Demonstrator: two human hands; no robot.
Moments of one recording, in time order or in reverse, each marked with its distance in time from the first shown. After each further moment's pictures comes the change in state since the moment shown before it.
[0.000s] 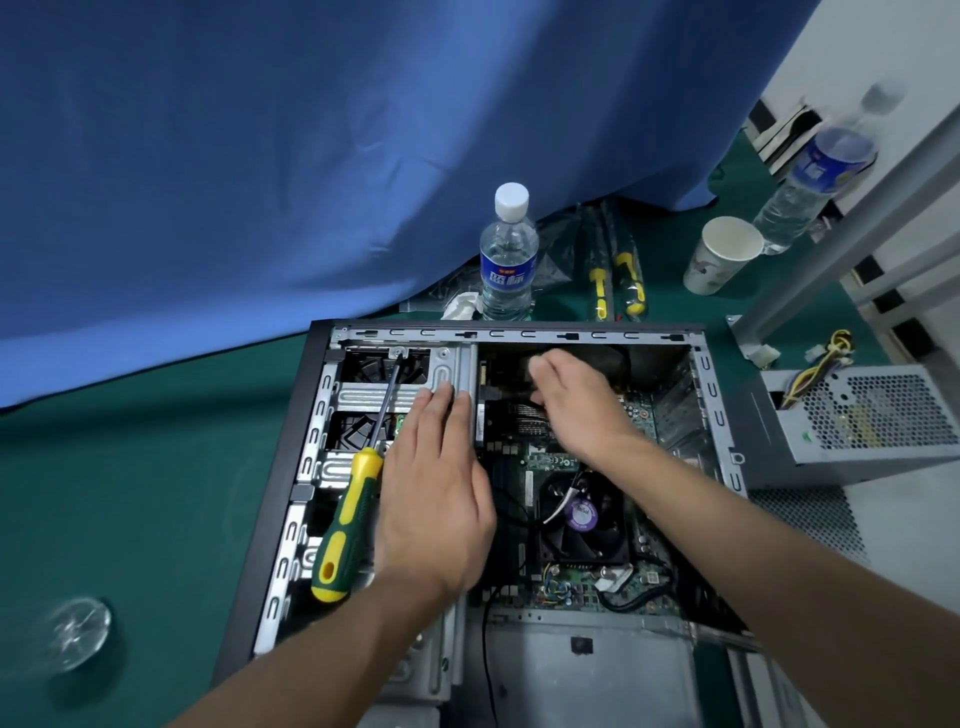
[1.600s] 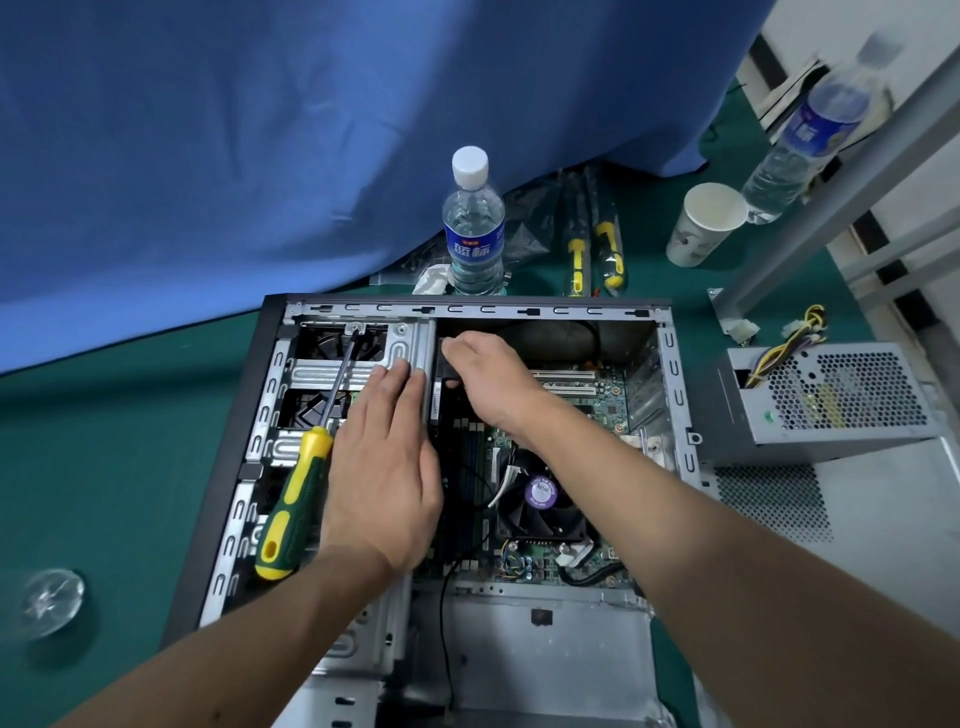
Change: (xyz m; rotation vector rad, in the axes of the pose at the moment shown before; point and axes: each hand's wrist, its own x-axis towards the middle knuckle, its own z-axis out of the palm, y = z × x) left_hand 0.001 -0.001 0.003 0.052 0.012 0.006; right_hand 0.015 -0.018 0.027 0.295 -0.207 0.059
